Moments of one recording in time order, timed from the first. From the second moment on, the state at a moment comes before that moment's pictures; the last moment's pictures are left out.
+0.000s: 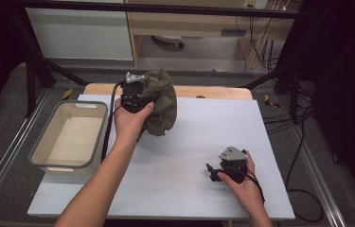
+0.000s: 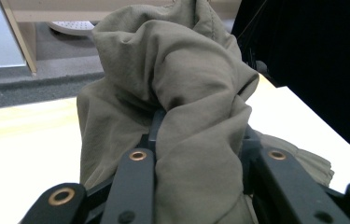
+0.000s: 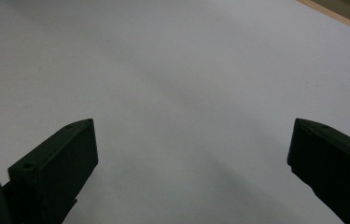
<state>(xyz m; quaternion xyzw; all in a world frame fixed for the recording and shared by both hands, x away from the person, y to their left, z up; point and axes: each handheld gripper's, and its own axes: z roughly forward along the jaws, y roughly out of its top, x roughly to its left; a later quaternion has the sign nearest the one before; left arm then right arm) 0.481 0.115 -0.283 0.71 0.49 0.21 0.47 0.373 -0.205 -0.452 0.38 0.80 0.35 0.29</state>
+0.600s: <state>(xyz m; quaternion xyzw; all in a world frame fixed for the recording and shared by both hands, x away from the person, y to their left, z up) 0.481 0.092 -0.306 0.72 0.48 0.19 0.46 0.372 -0.204 -0.452 0.37 0.81 0.35 0.29</state>
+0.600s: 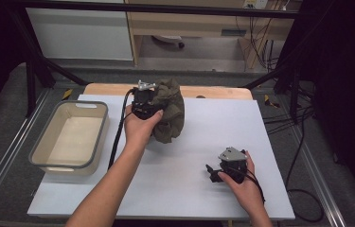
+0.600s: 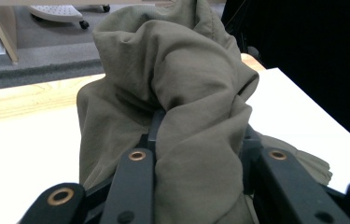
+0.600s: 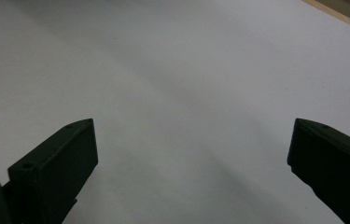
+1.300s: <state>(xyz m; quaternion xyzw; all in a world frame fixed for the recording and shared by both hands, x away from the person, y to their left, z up) 0.479 0.081 -0.338 0.74 0.48 0.17 0.44 0.373 -0.202 -0.454 0.37 0.82 0.34 0.29</state>
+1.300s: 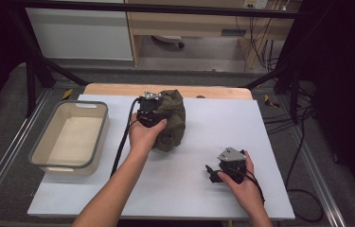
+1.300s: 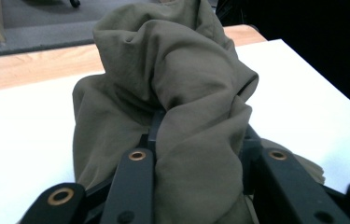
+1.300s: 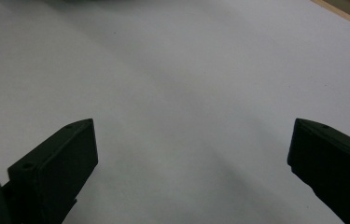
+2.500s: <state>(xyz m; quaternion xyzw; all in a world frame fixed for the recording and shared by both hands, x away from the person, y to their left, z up) 0.474 0.067 -0.366 0.75 0.48 0.17 0.43 0.373 -0.200 -0.456 0.36 0.82 0.33 0.29</state>
